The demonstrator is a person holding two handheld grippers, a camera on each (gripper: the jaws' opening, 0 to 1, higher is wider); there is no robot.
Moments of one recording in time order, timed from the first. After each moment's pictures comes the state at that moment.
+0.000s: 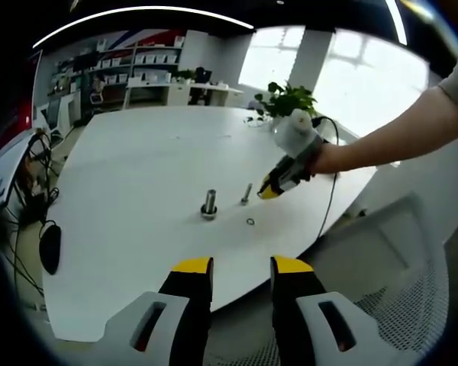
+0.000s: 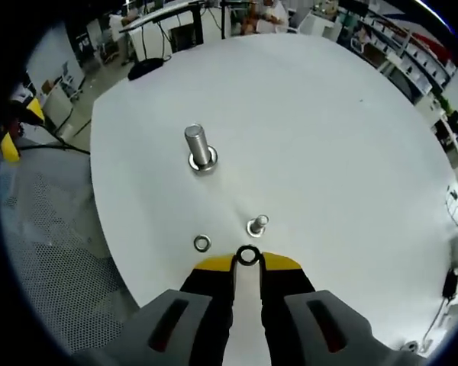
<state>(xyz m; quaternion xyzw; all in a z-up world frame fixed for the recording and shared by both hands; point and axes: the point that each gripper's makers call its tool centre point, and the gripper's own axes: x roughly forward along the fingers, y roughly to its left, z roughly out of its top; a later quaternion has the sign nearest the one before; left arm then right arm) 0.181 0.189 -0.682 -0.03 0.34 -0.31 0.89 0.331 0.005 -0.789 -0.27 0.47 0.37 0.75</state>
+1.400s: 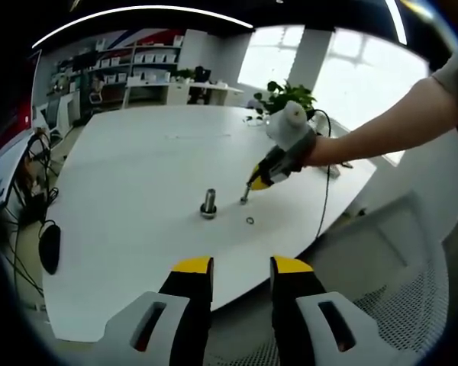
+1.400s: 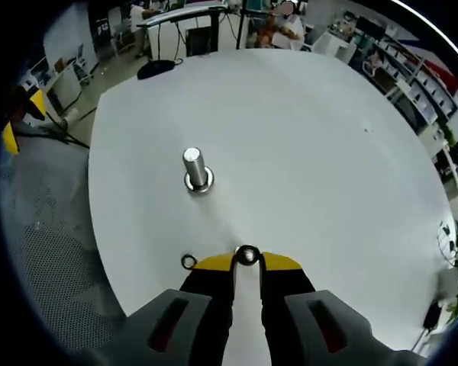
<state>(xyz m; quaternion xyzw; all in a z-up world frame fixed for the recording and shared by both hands) 0.180 0.188 -0.683 -0.03 0.34 -0.31 0.89 0.351 0.021 -0.790 -0.32 0.43 0.40 0.74</state>
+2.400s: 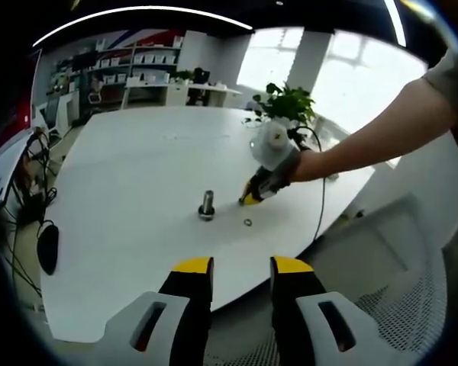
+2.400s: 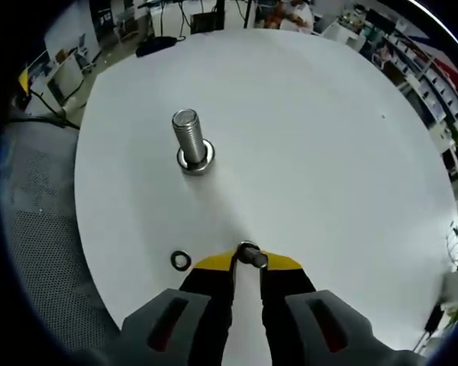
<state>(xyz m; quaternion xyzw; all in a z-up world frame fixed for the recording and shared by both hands) 0.180 0.186 -0.681 -0.03 0.34 -0.31 0.89 0.349 0.022 -0.830 -0.33 0.46 0.40 0.72</state>
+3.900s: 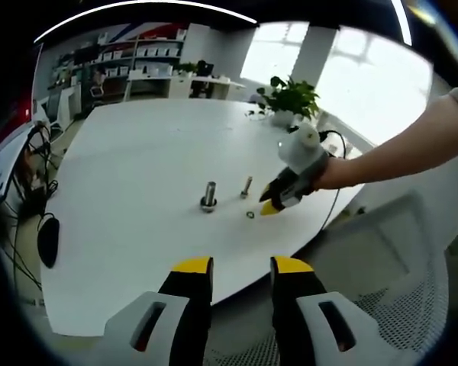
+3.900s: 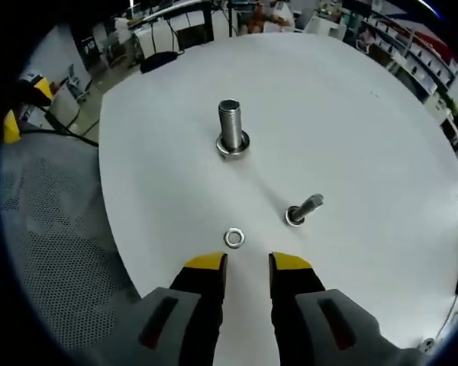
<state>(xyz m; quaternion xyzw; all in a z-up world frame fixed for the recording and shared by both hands) 0.178 0.189 -0.688 -0.03 0.36 -0.30 0.88 0.295 0.028 -0.824 -0.26 0.48 0.39 0.74</state>
